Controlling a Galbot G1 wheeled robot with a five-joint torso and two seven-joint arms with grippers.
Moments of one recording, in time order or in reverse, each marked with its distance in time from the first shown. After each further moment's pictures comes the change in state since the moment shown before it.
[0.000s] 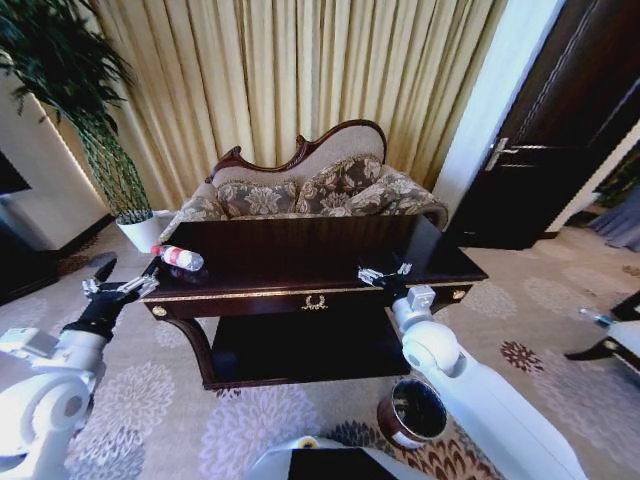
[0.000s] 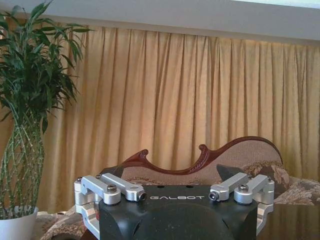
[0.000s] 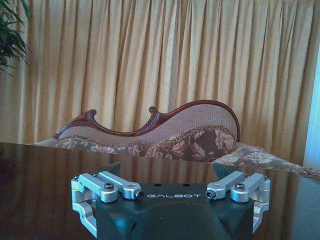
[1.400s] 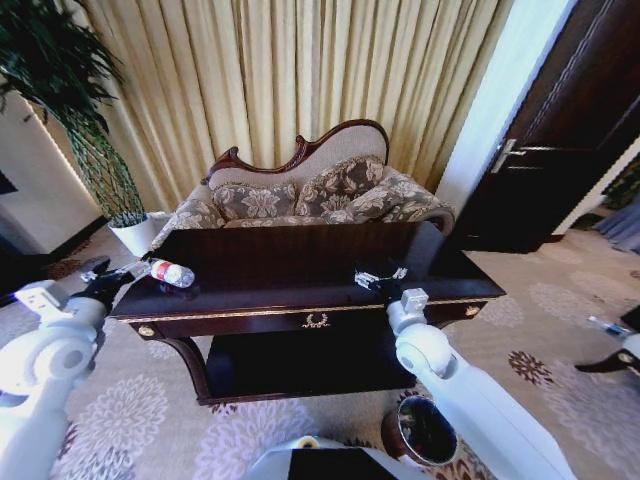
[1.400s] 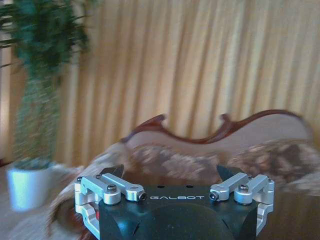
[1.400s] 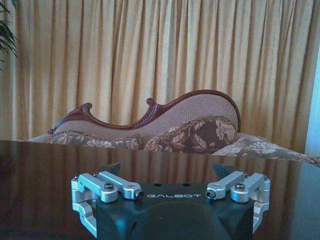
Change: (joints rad) left arm -0.197 0.246 0.071 0.218 -0.209 0.181 -0.134; right arm 0.003 0.032 -0.038 -0.022 0.002 -0.001 0.032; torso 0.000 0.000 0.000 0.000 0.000
